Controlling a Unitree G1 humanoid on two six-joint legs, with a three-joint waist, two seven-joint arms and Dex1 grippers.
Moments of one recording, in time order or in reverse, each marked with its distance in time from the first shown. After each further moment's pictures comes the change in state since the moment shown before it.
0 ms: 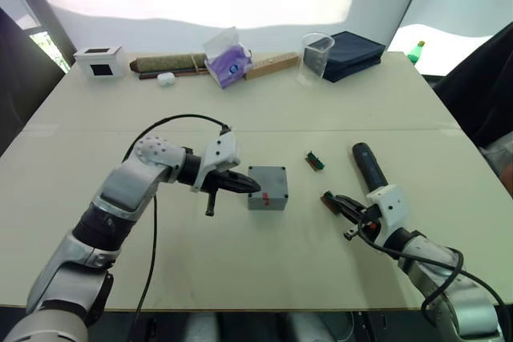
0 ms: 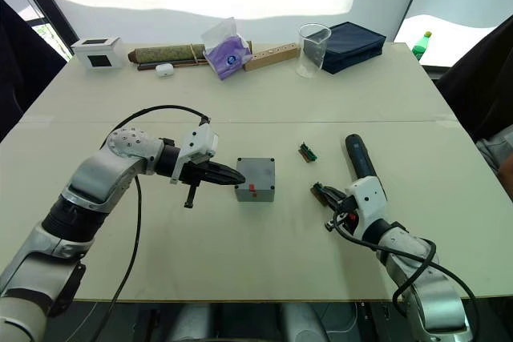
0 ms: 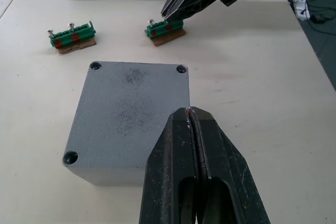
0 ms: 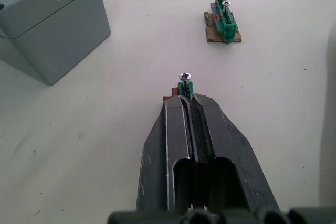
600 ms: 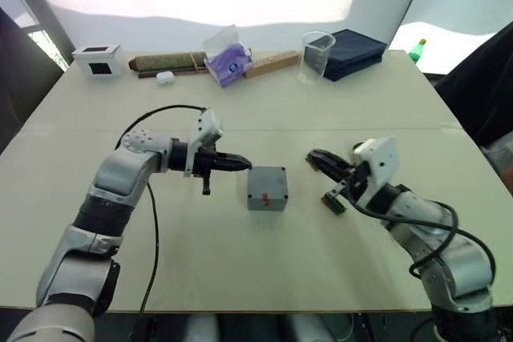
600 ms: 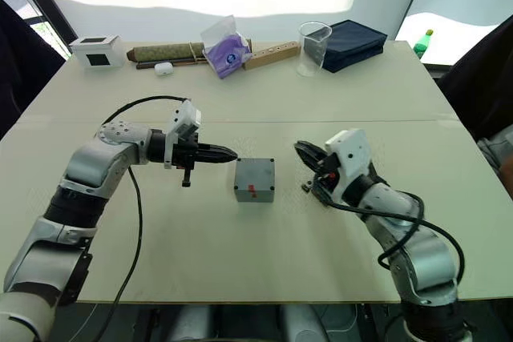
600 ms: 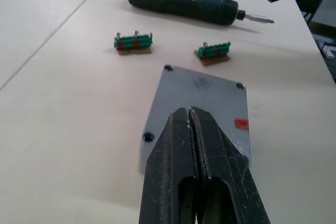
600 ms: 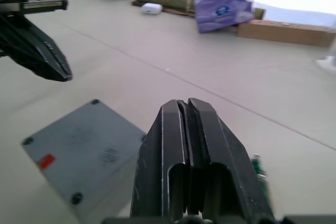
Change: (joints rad) left arm -0.045 -0.018 0.115 0.192 -0.073 0.037 0.005; right arm -0.315 0.012 0.100 -0.121 0.094 0.160 -0.039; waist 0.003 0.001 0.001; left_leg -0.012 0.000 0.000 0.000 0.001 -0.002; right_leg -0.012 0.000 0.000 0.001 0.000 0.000
